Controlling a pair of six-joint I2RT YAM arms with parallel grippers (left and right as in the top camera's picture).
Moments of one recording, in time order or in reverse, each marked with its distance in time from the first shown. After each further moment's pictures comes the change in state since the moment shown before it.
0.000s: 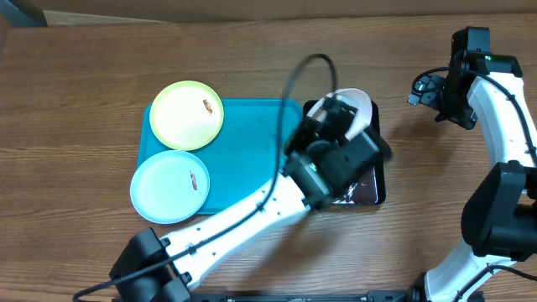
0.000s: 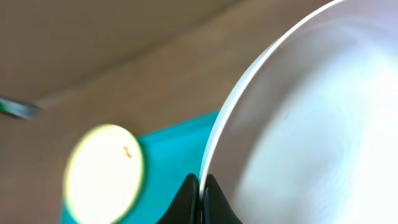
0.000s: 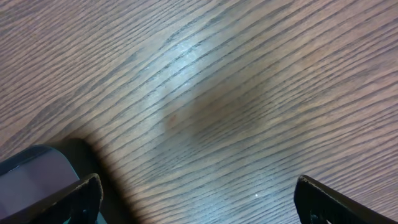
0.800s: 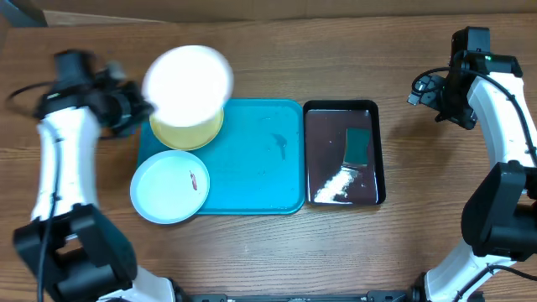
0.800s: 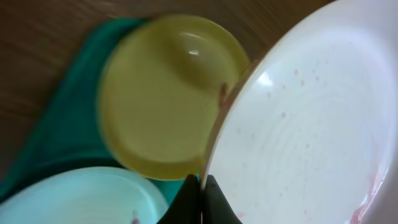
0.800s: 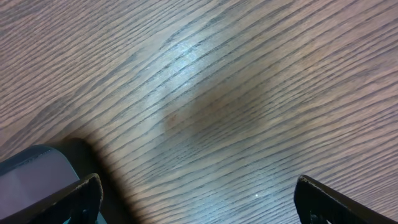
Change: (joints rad) left arm 1.302 0.018 0.000 -0.177 1.276 -0.056; right arm 0.000 0.000 0.000 0.000 0.000 0.000
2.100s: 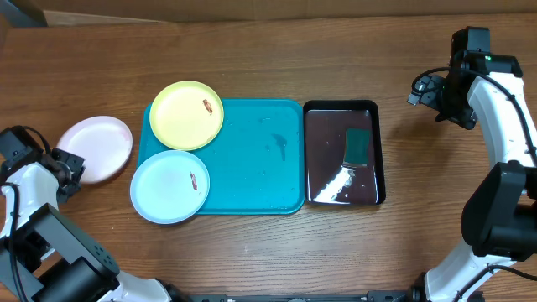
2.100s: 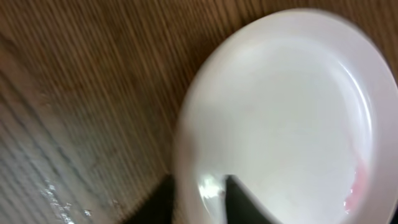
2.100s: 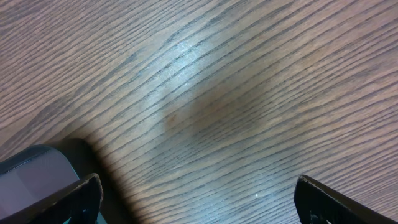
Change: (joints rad) left arm 0.359 0.002 -0.349 0.354 -0.436 -0.114; right arm 0.000 0.000 0.000 0.000 0.000 0.000
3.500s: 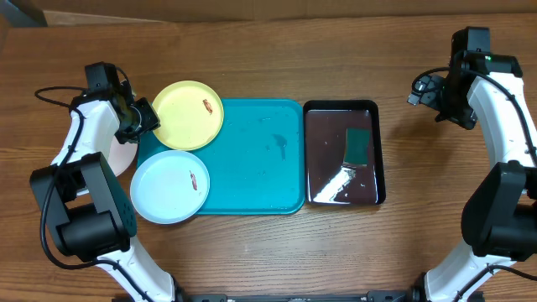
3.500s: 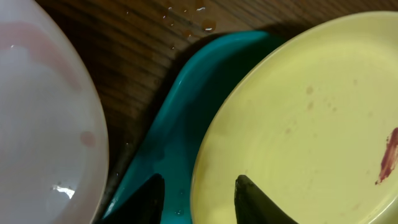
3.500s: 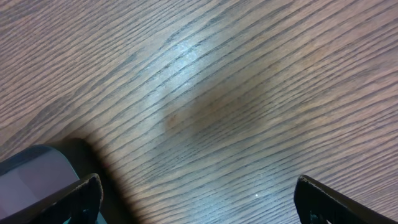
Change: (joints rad) left arm -0.435 0.243 0.296 -0.154 0.130 0.235; right arm 0.000 0.000 0.000 0.000 0.000 -0.001
